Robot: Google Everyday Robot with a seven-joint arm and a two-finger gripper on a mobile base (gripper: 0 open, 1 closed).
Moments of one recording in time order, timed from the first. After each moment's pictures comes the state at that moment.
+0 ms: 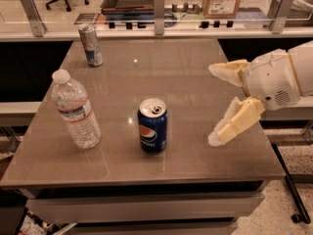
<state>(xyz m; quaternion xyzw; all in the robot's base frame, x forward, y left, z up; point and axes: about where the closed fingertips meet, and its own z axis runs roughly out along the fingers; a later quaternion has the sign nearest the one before) 0.448 -0.112 0.932 -0.58 0.67 0.24 0.38</state>
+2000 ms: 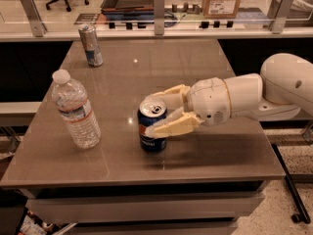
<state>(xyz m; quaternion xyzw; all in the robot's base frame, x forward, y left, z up) 0.448 0.000 0.898 -0.57 0.55 0.42 0.44</state>
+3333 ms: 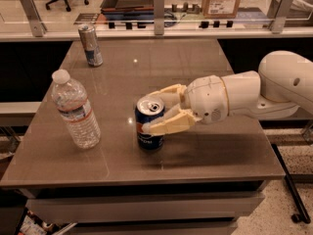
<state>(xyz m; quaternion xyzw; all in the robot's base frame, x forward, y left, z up) 0.449 0.006 0.903 -0.57 0.55 0.42 0.44</state>
